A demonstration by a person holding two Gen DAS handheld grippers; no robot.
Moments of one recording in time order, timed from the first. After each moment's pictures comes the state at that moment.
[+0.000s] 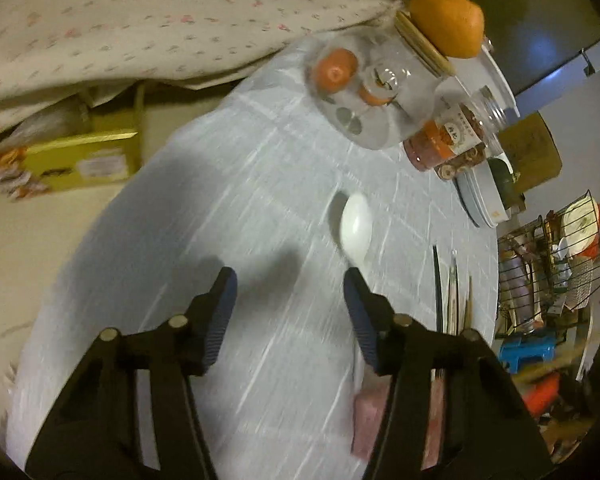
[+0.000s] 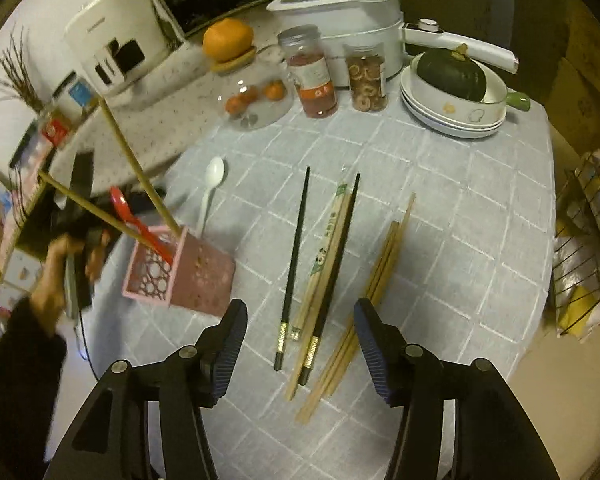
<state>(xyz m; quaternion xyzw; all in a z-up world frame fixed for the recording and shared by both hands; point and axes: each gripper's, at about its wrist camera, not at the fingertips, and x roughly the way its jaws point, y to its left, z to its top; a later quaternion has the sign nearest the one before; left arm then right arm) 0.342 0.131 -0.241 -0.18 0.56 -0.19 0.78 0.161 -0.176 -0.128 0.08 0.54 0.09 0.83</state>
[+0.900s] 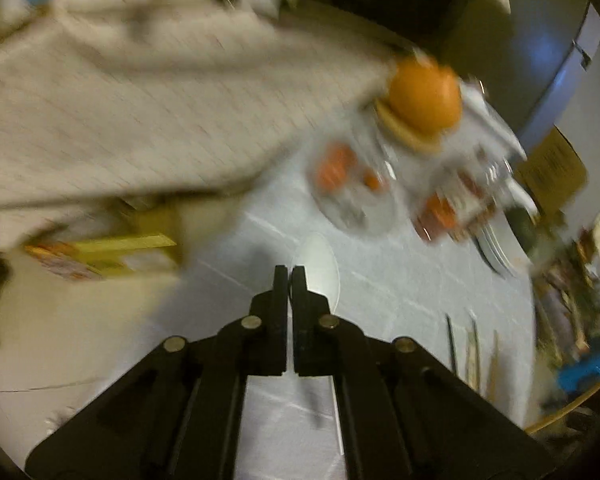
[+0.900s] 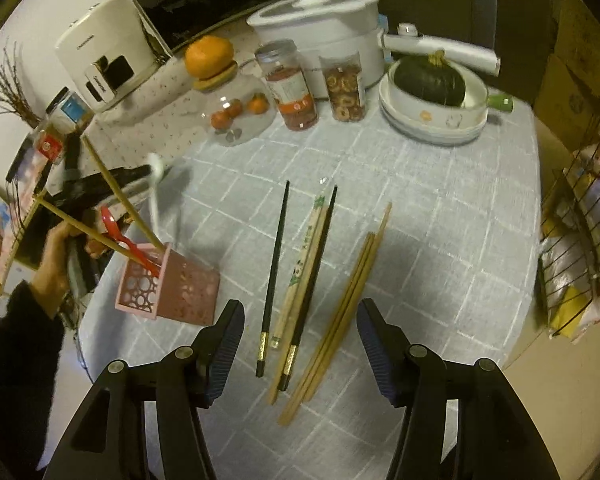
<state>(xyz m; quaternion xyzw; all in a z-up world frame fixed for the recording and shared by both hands) 0.336 0.138 -0.159 -0.11 0.43 -0.09 0.89 0.158 -0.200 -0.108 0.09 0.51 0.07 0.85</state>
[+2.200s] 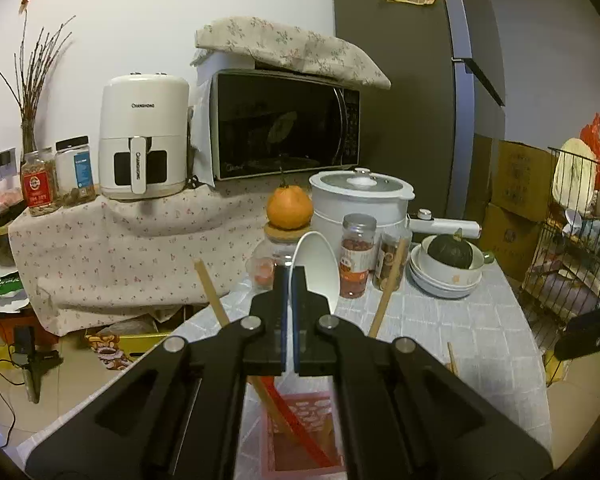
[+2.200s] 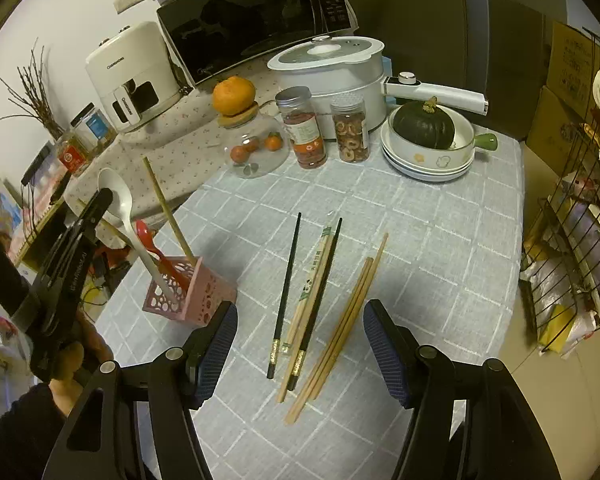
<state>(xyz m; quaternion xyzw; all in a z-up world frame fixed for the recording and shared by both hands) 0.144 0.035 -0.095 0.01 0.17 -0.07 0.98 0.124 -0.202 -0.079 0.10 0.47 0.07 0.88</state>
